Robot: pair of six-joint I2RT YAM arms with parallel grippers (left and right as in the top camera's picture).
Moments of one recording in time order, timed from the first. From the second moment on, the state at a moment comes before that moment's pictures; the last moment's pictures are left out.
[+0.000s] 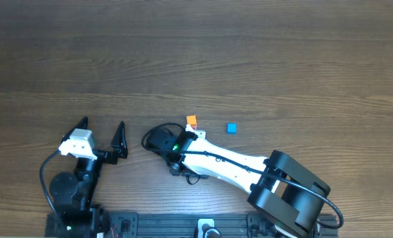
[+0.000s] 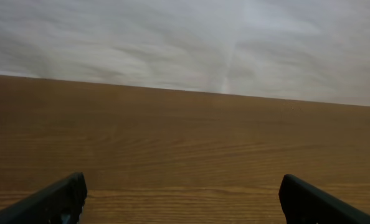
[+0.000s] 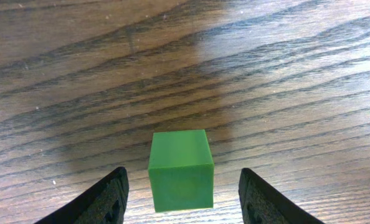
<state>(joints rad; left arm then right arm) 0.07 0.01 0.01 -0.05 0.24 -0.15 1.03 1.82 1.11 -0.88 0.05 1.15</state>
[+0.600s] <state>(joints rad) 0.07 0.01 0.01 -0.05 0.24 -0.15 1.03 1.82 1.11 -0.87 0.06 1.12</state>
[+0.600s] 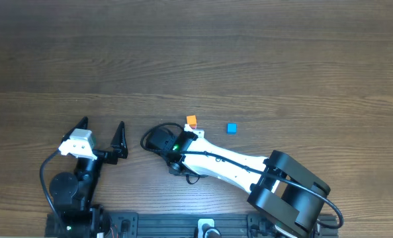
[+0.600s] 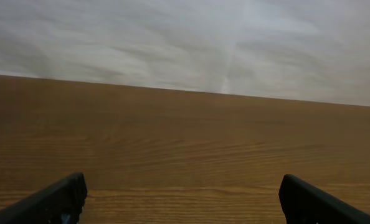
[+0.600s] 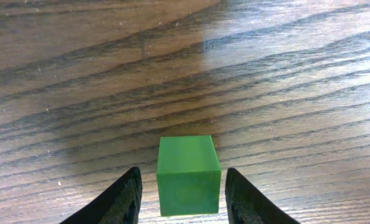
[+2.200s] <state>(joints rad) 0.07 0.01 0.01 -0.05 0.24 -0.15 1.03 1.66 1.12 -1.00 0.07 1.11</state>
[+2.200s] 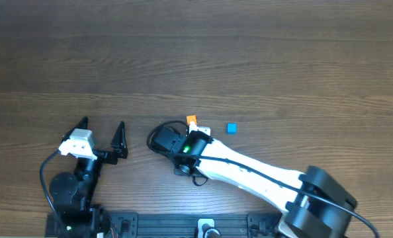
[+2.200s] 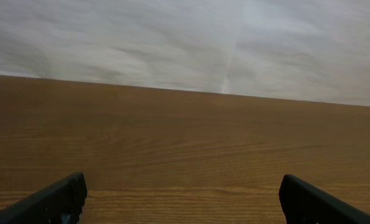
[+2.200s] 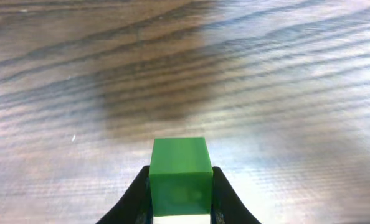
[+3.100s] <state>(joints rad) 0.07 0.01 0.01 -0.05 0.24 -0.15 0.88 1.79 1.73 -1.42 0.13 0.88</state>
